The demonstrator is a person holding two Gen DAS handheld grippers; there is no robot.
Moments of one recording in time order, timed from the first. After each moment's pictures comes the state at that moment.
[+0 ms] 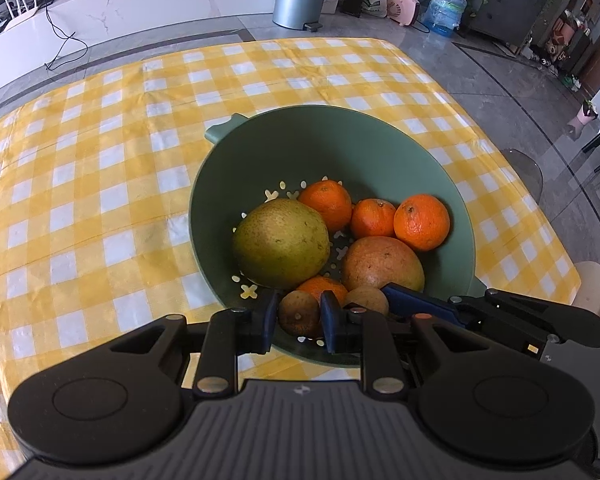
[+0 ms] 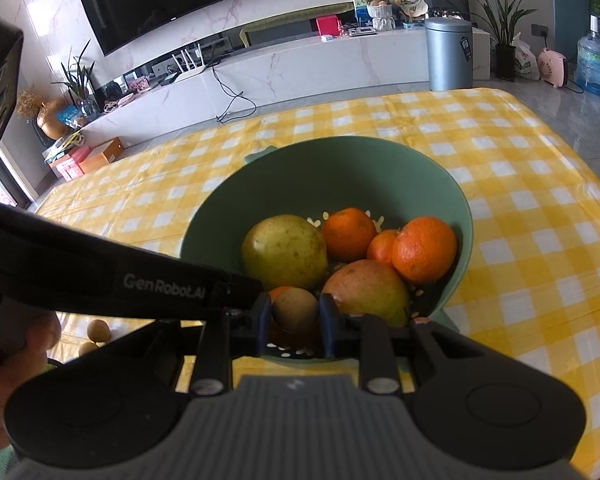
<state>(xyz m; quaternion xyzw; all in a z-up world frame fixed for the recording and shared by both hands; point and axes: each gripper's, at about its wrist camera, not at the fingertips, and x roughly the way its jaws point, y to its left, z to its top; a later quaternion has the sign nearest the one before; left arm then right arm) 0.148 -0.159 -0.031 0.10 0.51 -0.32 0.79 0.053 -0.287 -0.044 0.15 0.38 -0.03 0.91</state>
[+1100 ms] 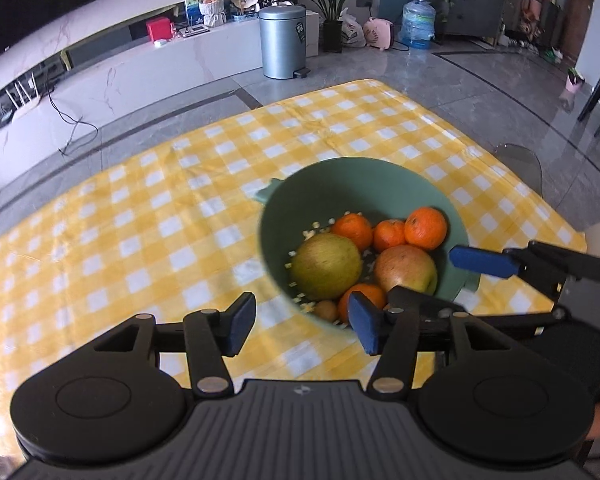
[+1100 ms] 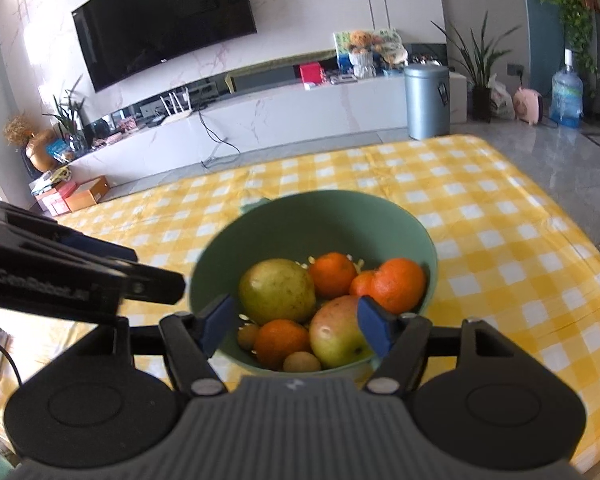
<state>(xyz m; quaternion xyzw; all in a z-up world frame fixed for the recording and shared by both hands) 0.121 -0.111 0.033 0.19 0.42 -0.34 0.82 0.025 -0.273 -0.018 0.14 0.31 -0.06 0.94</state>
